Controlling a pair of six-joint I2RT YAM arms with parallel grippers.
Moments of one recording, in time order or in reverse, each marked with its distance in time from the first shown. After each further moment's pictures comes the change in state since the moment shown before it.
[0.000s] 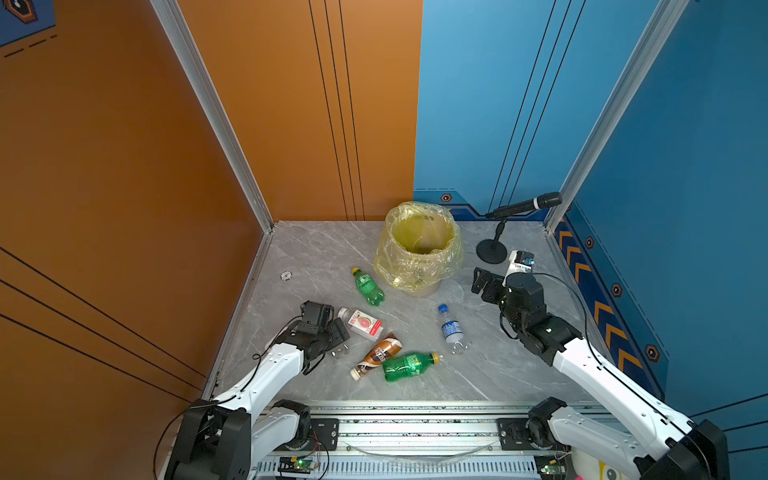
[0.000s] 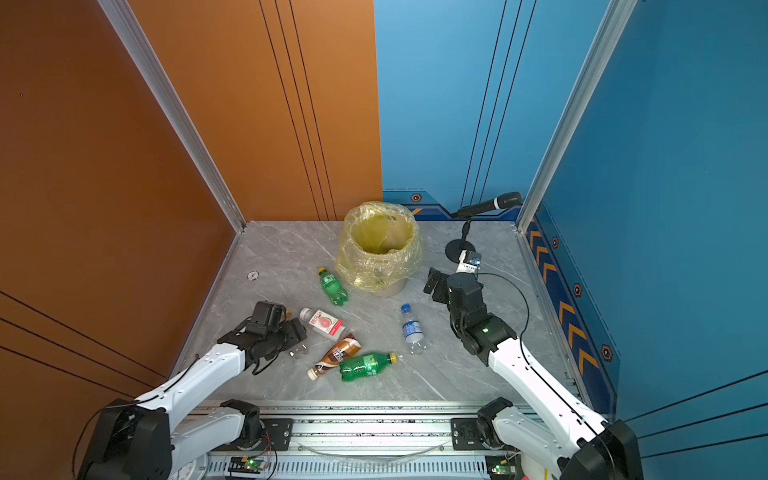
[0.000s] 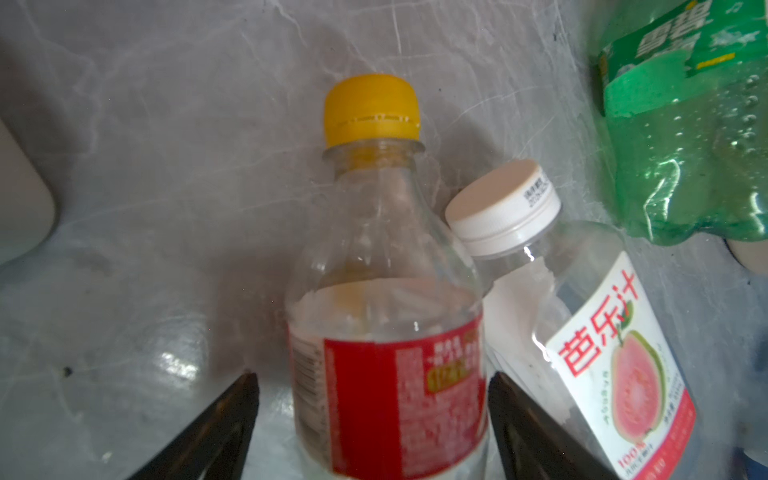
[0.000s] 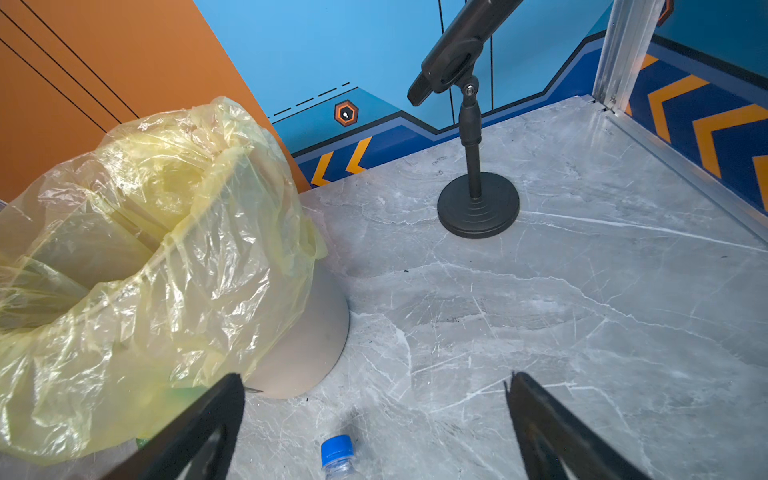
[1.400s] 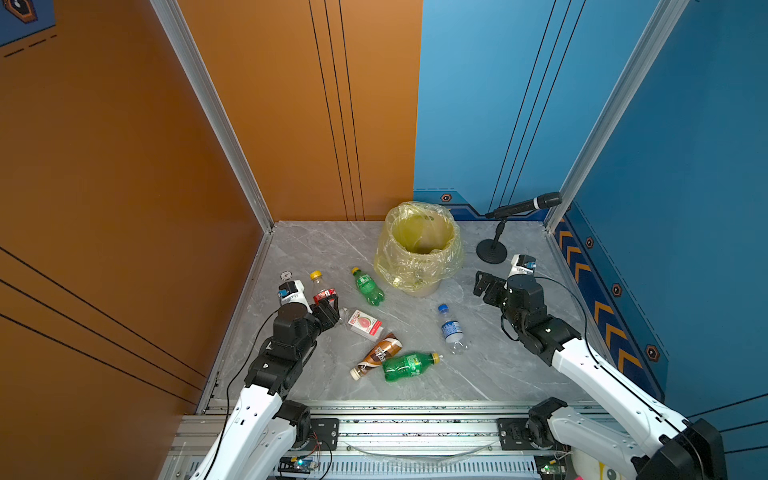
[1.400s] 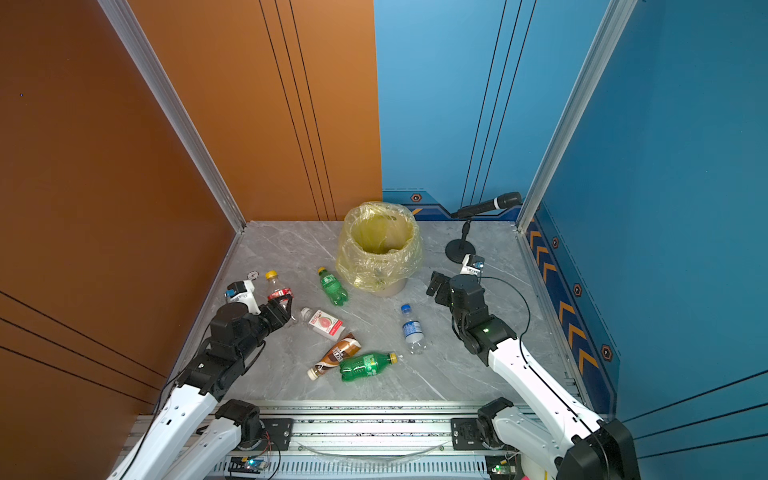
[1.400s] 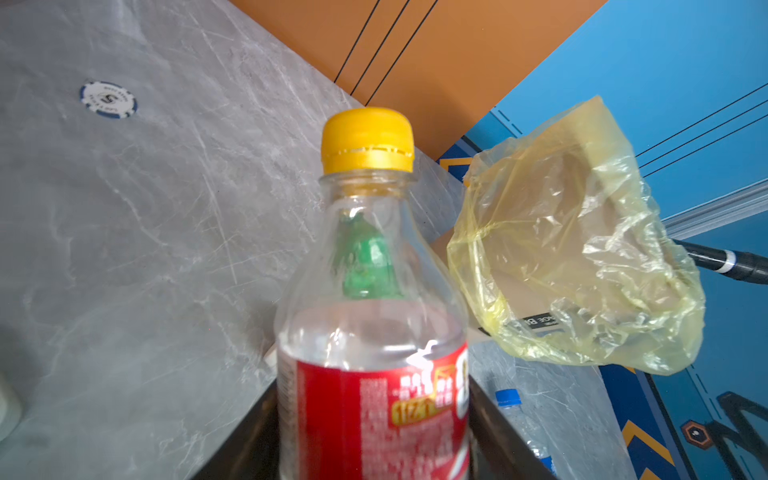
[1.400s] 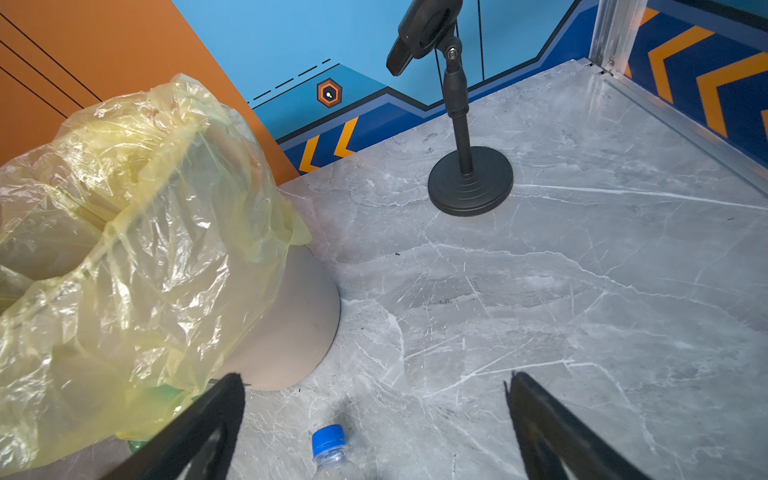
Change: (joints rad) left arm -0.021 -0.423 0.061 0.146 -0.008 0.042; right arm -0.043 0.009 -0.038 0.006 -0.049 0.044
